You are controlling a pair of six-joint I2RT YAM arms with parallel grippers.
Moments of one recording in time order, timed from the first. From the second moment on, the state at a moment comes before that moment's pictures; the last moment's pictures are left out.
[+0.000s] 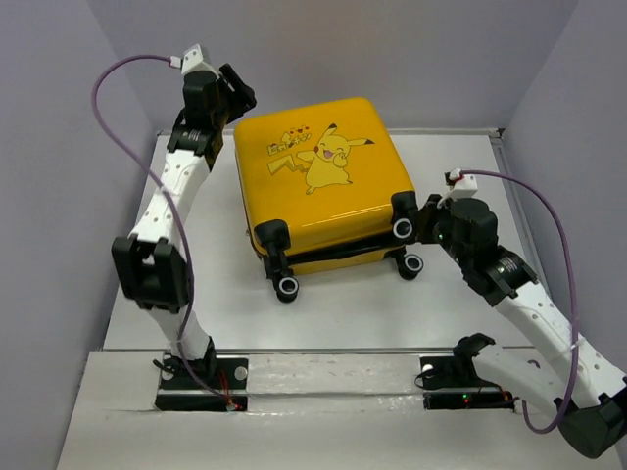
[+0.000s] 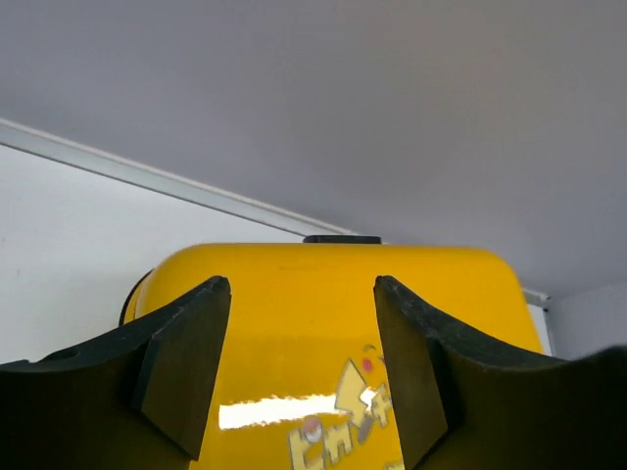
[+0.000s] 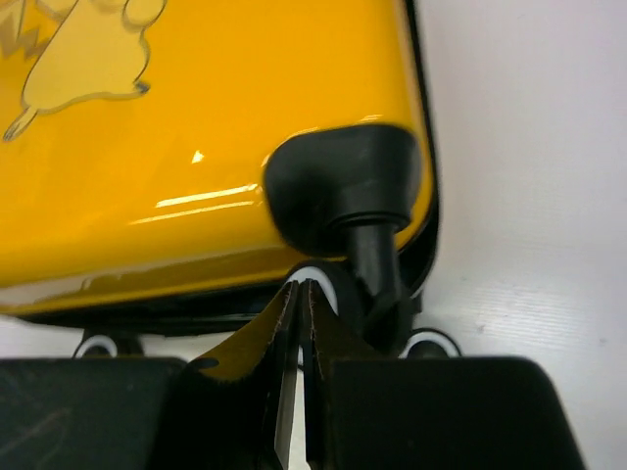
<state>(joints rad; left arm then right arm) -0.18 1.70 1.72 -0.19 -0.09 -0.57 0.50 0.85 0.87 -0.36 0.19 0.39</state>
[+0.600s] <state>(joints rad) -0.02 2.49 2.42 -0.15 0.35 -0.55 0.58 1.10 0.83 -0.42 -0.15 0.39</state>
